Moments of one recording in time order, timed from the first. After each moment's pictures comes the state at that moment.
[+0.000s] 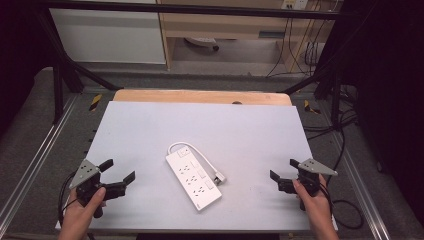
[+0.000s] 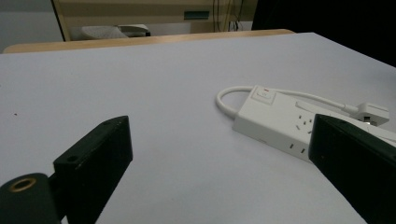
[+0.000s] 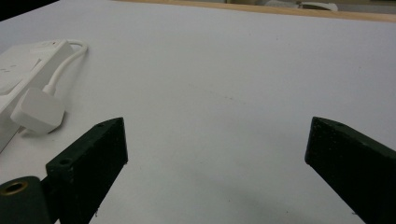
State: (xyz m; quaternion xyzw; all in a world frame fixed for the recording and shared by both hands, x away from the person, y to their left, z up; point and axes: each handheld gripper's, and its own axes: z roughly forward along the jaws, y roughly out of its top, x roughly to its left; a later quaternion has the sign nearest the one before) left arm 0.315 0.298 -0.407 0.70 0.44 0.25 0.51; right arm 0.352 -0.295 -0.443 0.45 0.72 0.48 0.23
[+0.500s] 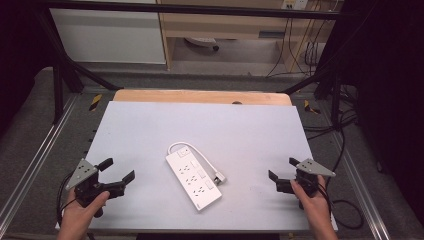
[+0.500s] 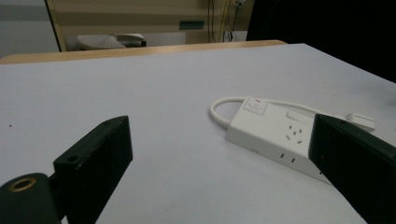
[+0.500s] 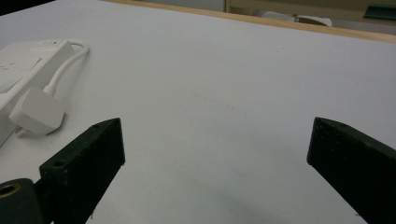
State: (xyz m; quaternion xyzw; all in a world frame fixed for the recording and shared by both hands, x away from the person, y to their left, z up) left arm 0.312 0.298 -0.401 0.69 0.43 0.25 0.53; right arm 0.350 -0.288 -0.440 0.43 0.72 0.48 0.26
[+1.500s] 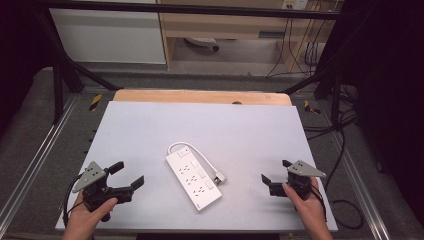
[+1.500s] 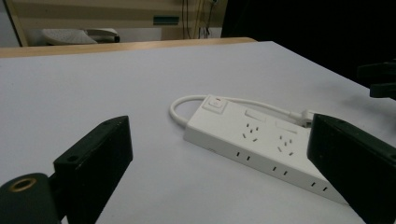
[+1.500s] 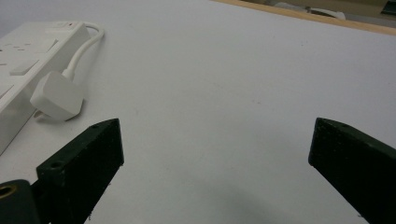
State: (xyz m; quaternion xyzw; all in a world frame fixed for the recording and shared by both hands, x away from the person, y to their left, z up) left arm 0.303 0.275 -0.396 0.70 0.41 0.21 0.55; right arm 0.346 -0.268 -0.441 0.41 0.74 0.46 0.25
